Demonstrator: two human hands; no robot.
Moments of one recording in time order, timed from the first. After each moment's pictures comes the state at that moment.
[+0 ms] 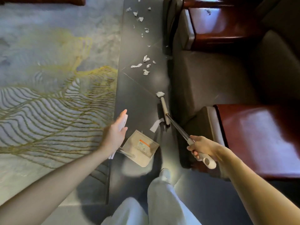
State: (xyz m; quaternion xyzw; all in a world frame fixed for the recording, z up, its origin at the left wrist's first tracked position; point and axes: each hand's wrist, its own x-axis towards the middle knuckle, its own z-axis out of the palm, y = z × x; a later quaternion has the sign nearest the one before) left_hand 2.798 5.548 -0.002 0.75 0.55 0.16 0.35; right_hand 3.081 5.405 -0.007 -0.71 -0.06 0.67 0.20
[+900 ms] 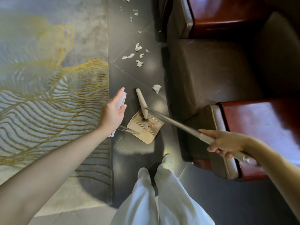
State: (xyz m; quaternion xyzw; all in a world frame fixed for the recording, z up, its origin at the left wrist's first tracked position) left_hand 2.839 5.688 -0.014 0.79 0.48 0.22 0.32; right_hand 3.128 5.462 0.054 -0.72 -0.23 0.66 0.02
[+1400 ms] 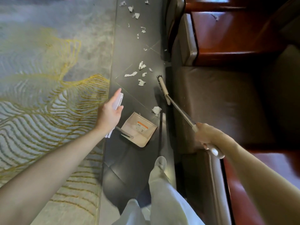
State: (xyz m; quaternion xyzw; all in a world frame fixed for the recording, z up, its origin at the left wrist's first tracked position) left_hand 2.974 5.827 -0.024 0.77 0.54 0.22 0.27; right_hand 3.262 5.653 -0.008 -0.82 -0.33 0.46 -0.05
